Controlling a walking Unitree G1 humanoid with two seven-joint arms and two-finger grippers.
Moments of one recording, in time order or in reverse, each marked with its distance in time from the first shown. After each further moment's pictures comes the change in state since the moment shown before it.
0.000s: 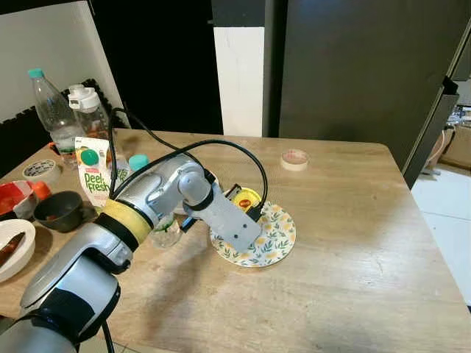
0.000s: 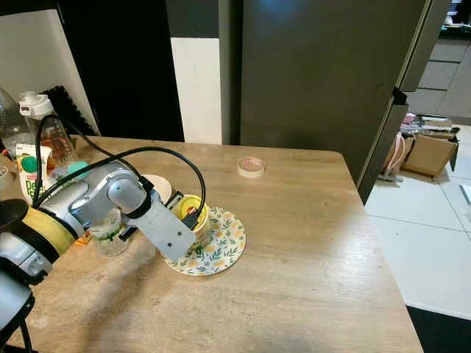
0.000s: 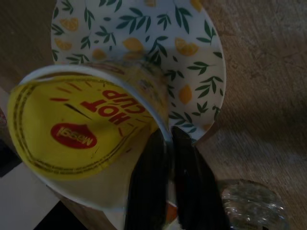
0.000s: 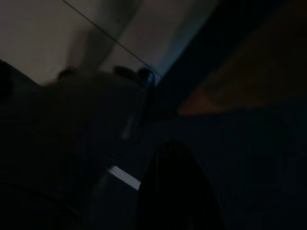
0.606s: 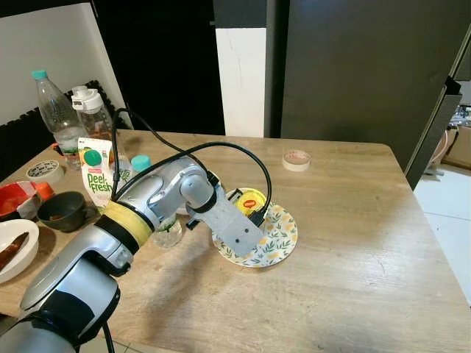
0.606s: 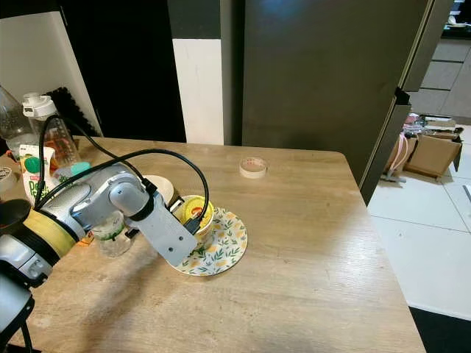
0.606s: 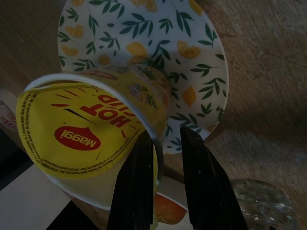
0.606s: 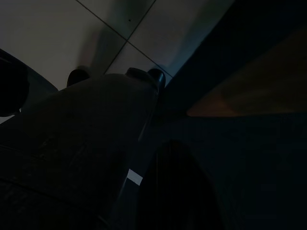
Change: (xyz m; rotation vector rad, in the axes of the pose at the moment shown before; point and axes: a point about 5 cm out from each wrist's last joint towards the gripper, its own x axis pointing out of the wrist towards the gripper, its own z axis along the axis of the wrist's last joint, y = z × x) left arm 0.002 0.002 0.005 0.042 0.006 0.019; right arm 0.000 -0.002 0.001 0.001 0.009 0.002
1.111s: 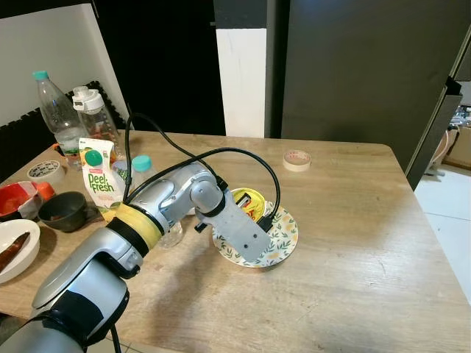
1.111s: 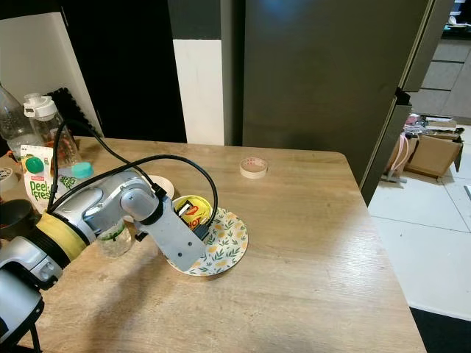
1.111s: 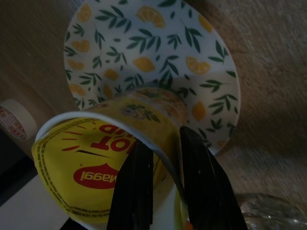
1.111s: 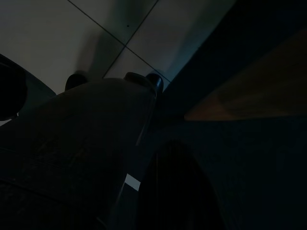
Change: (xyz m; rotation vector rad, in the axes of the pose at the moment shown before) left arm 0.015 0.008 0.011 0.030 -0.010 0.019; right arm -0.001 0.001 -0.008 0.003 0.002 0.001
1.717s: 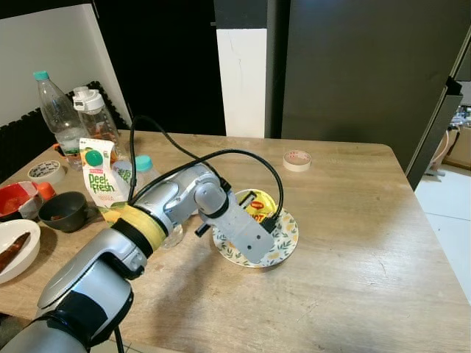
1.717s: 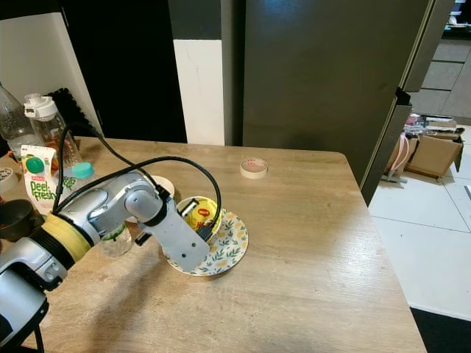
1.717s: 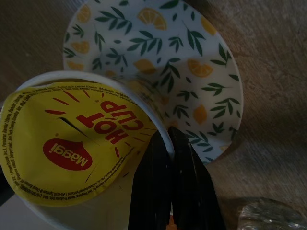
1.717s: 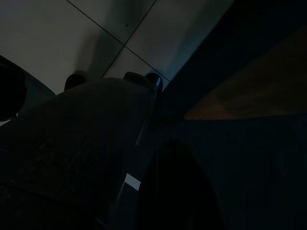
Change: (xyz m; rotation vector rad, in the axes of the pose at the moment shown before) left arm 0.003 -0.002 -0.003 -0.026 0.008 -0.009; right arm 0.000 0.000 0.003 0.003 -0.002 -0.008
